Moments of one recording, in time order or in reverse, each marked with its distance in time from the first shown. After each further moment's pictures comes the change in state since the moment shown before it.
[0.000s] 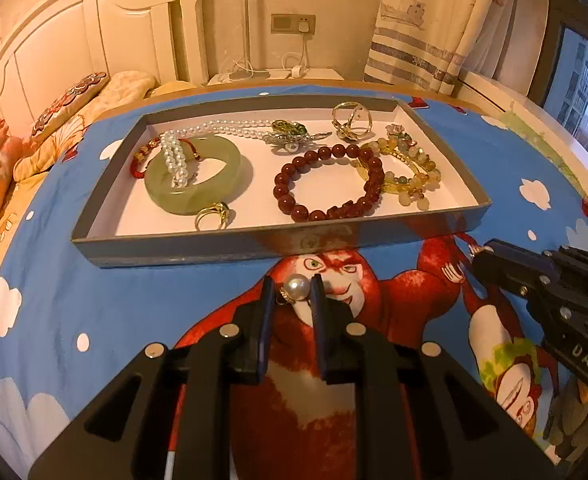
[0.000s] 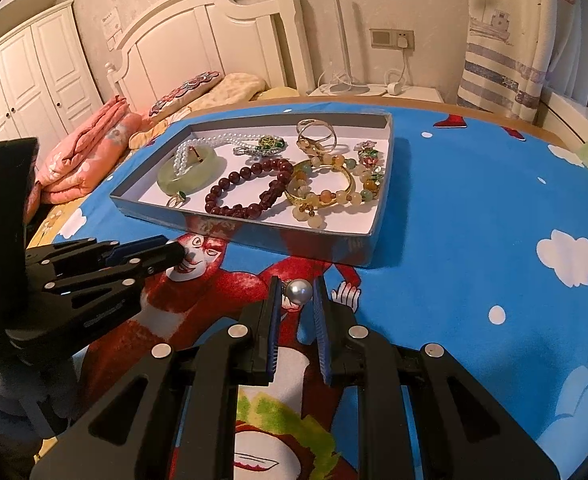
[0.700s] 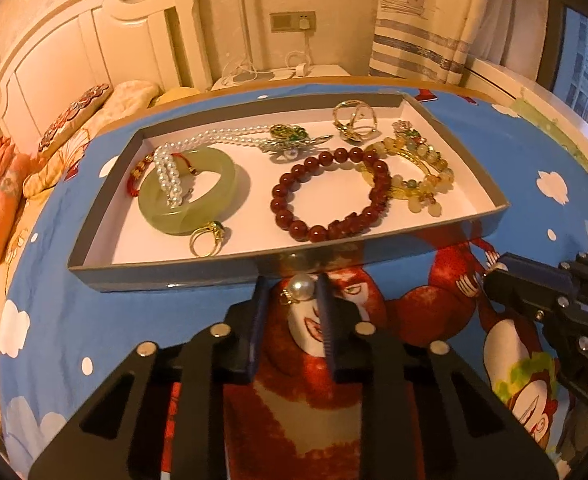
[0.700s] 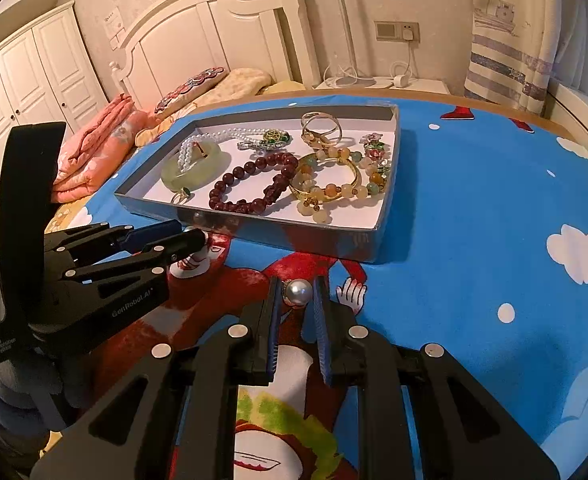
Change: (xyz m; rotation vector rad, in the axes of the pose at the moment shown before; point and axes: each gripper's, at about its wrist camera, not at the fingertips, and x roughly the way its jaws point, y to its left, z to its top) left arm 0.016 -0.016 0.013 0.055 0.010 0.069; right arm 0.006 -0.003 0.001 0.005 0.028 0.037
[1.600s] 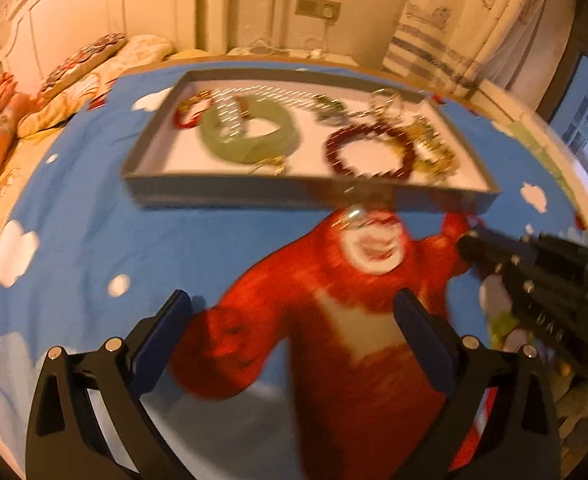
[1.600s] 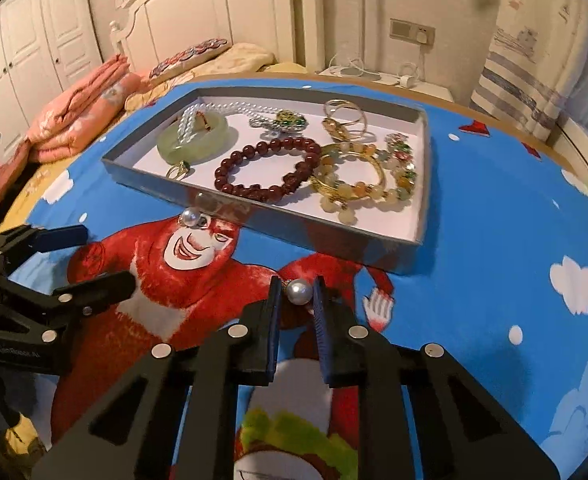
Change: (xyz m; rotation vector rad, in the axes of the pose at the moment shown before) left arm -0.024 0.050 -0.028 -0.151 0.063 -0.113; right arm 0.016 0.022 0.005 -0.085 0.057 -0.090
